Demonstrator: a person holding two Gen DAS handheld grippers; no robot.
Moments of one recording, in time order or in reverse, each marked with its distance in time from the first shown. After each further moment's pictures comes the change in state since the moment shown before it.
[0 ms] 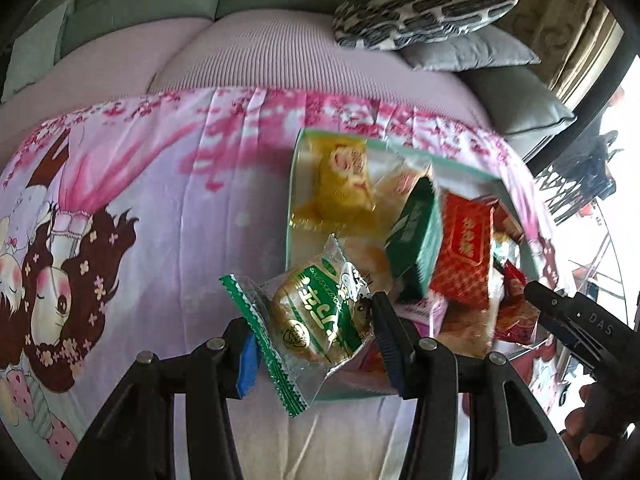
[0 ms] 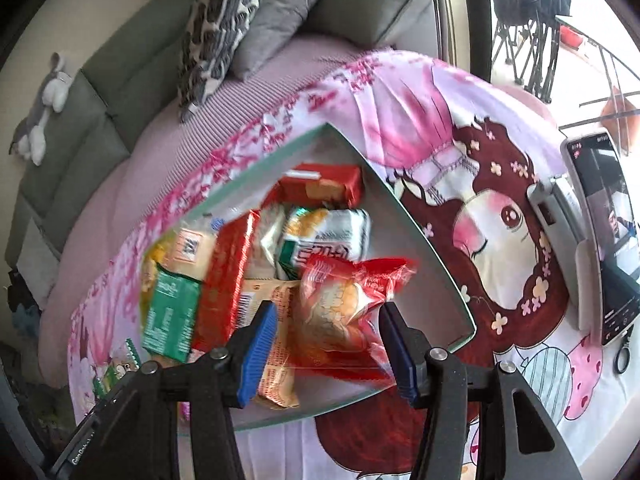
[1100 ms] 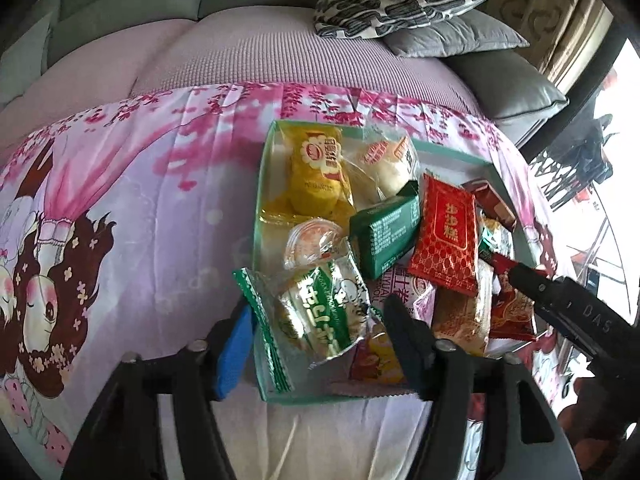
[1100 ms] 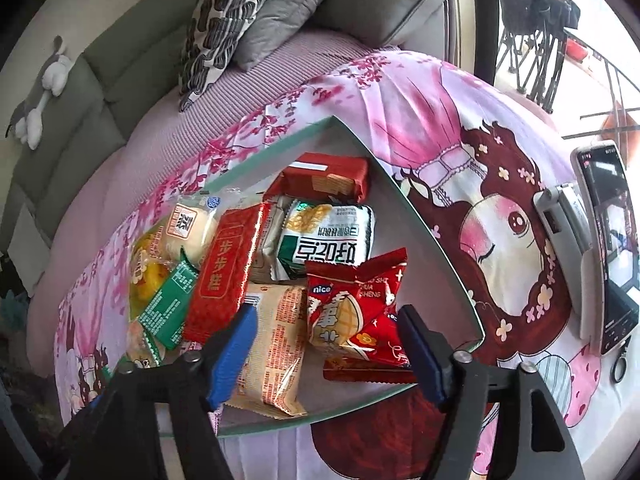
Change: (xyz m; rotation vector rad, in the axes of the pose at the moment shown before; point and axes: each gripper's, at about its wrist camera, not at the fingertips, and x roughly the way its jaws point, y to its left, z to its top) left arm 0.008 -0.016 -0.002 0.040 0.005 -0.024; right arm 0.006 0.009 0.002 -0.049 -0.005 -0.020
